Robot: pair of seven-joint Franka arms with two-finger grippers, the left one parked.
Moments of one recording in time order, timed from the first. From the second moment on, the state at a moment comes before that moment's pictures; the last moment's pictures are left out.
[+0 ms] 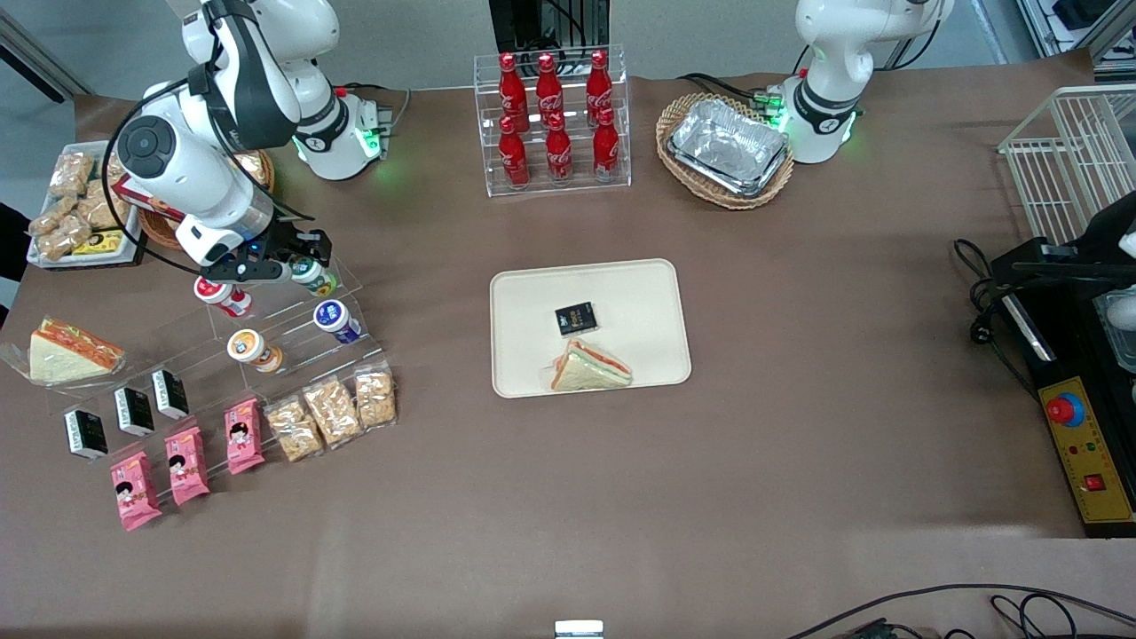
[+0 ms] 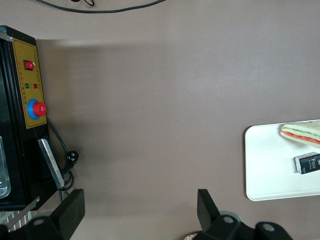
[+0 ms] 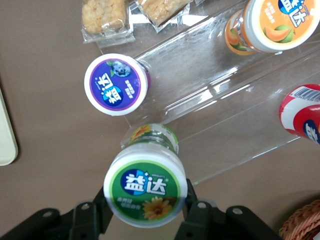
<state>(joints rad) 0.21 -0.33 -0.05 -2.56 0.06 2.15 0.18</state>
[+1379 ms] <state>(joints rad) 0.22 -0.25 0.25 -1.92 0.12 1.64 0.59</state>
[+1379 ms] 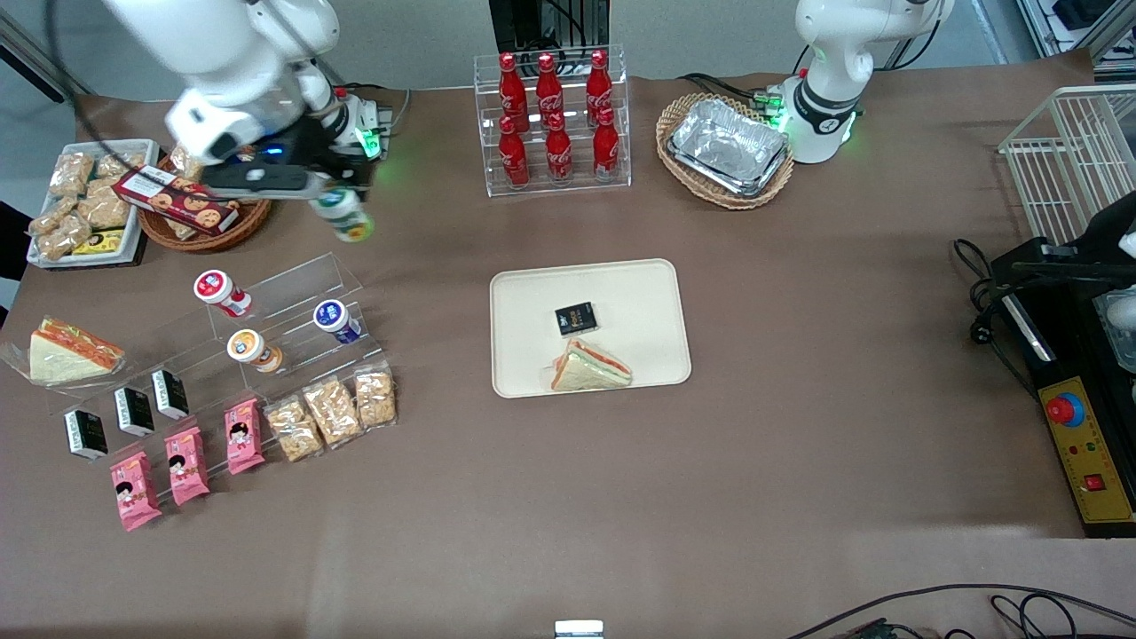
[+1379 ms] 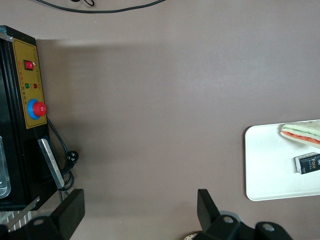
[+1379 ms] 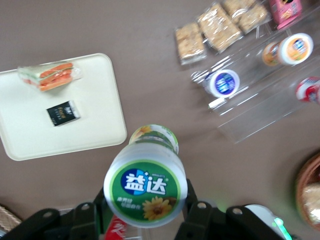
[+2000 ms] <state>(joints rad) 0.29 0.07 0.43 -1.90 0.14 1.92 0.92</state>
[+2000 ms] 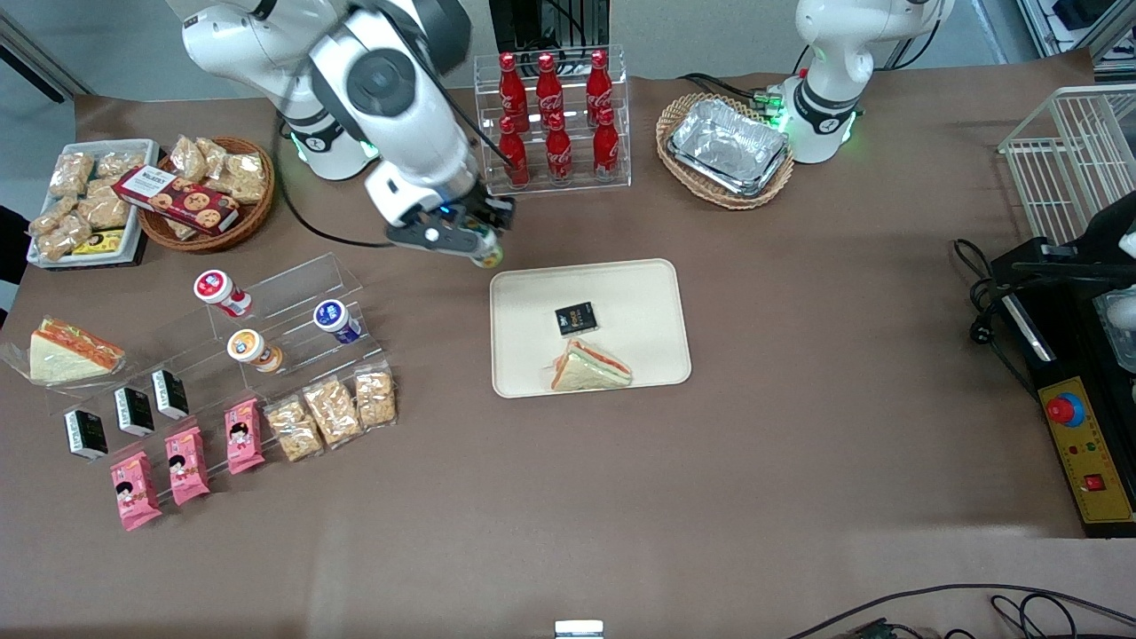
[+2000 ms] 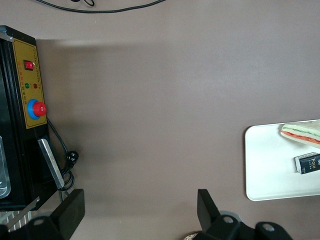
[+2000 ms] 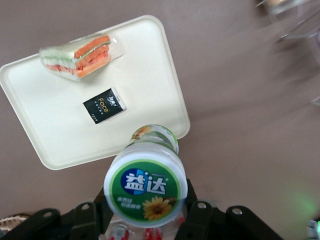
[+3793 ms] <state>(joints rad) 0.33 0.38 0.43 -2.17 0.04 2.49 0.94</state>
